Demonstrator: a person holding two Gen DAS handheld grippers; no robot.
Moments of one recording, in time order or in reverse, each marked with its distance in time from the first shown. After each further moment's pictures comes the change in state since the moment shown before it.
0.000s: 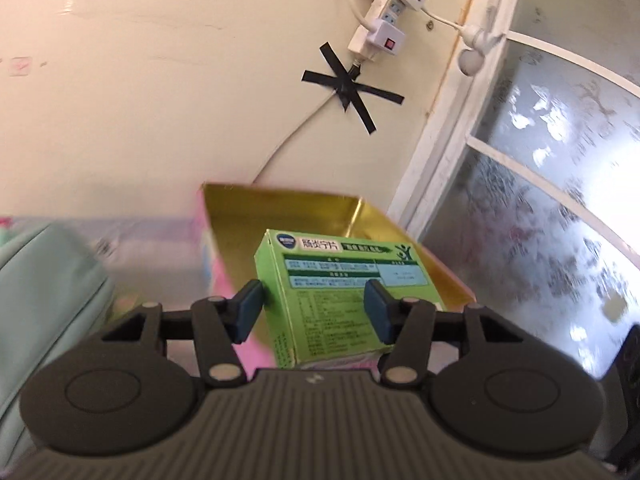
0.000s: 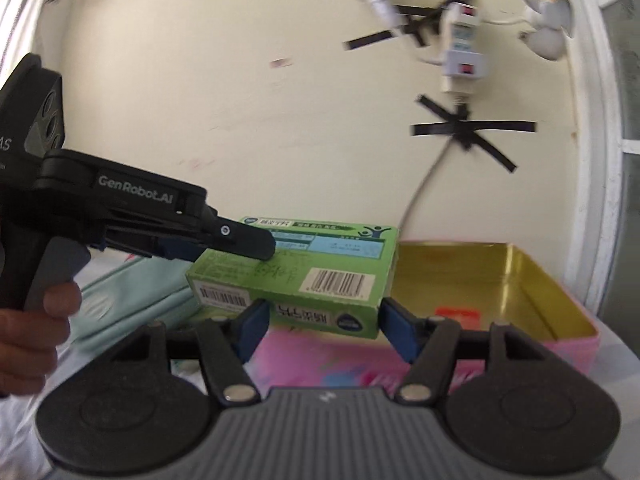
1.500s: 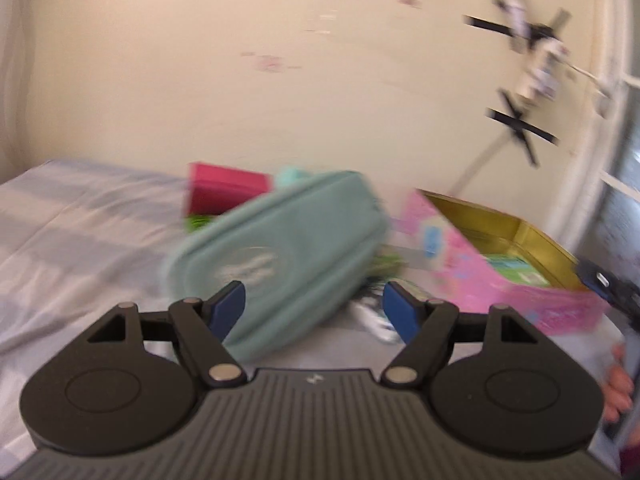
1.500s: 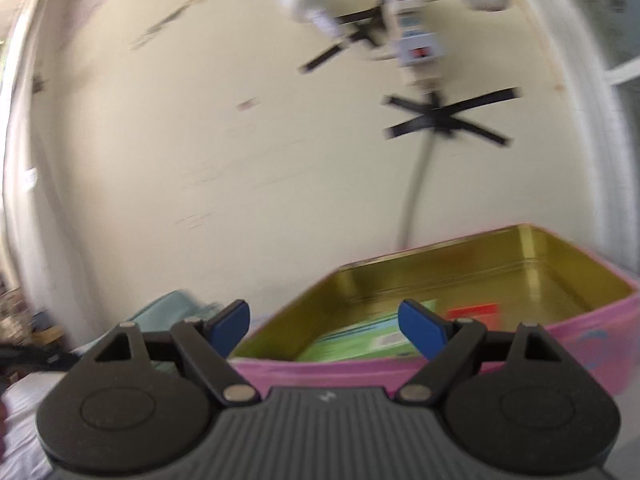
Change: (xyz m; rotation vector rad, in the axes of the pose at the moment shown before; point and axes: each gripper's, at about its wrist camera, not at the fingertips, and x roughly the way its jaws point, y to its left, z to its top) left arm -0.127 0.094 -0.083 -0.133 -0.162 0.474; right arm 0.025 -0.064 -0.038 0.169 -0.127 0.178
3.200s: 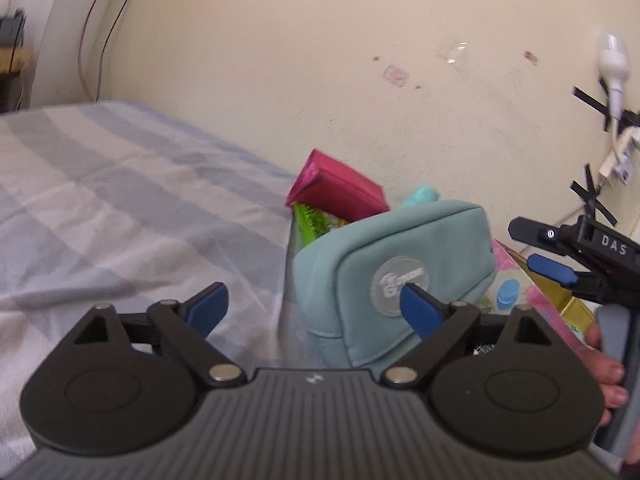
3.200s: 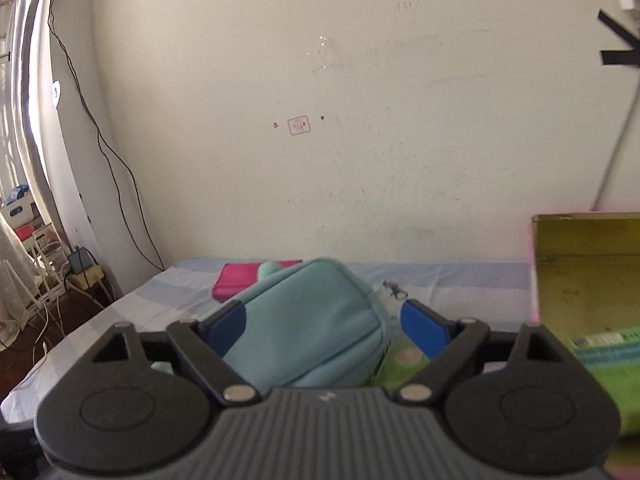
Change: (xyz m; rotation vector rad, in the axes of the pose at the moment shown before) left arm 0.020 0.082 -0.018 -0.266 -0.045 0.080; right arm 0.166 0.155 0.013 -0.048 0.315 0.167
